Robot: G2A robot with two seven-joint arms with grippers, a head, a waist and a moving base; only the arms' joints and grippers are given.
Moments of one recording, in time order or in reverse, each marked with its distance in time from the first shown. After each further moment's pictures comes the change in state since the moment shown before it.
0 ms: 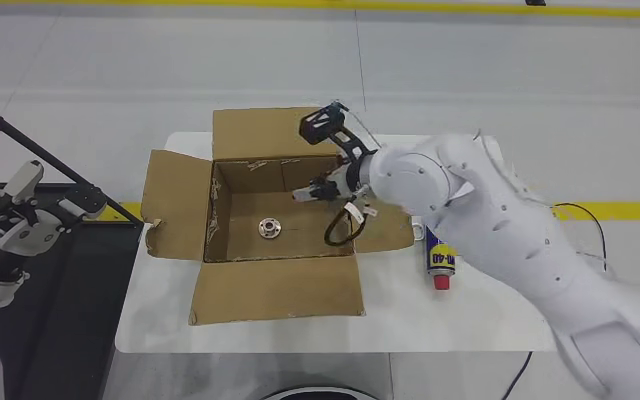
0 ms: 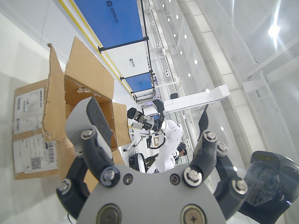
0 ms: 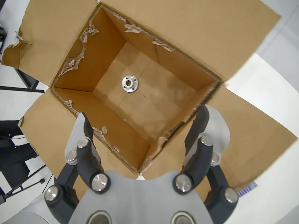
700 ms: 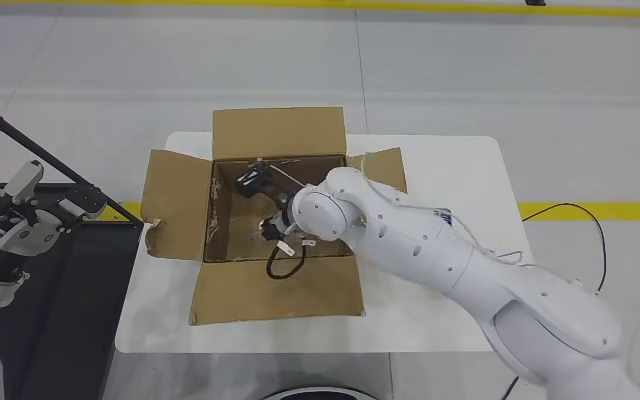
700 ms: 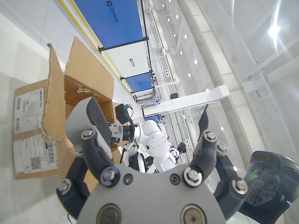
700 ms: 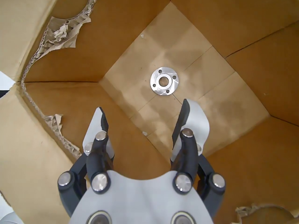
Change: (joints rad) left arm 0.000 0.000 0.000 0.000 0.000 0.000 0.000; right arm 0.037 -0.302 -0.292 0.371 0.020 -0.078 -0.106
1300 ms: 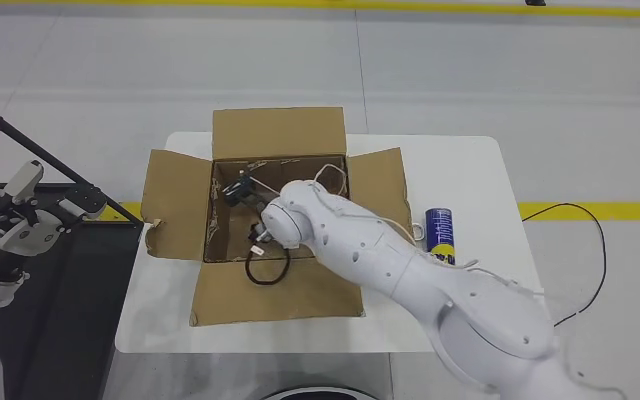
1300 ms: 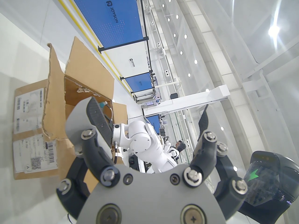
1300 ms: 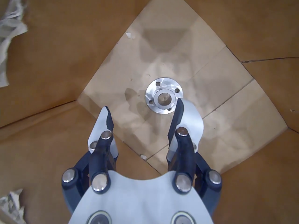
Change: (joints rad) left arm 0.000 0.000 0.000 0.000 0.000 0.000 0.000; right arm -0.017 -0.255 -0.062 0.366 -0.110 0.028 -0.028
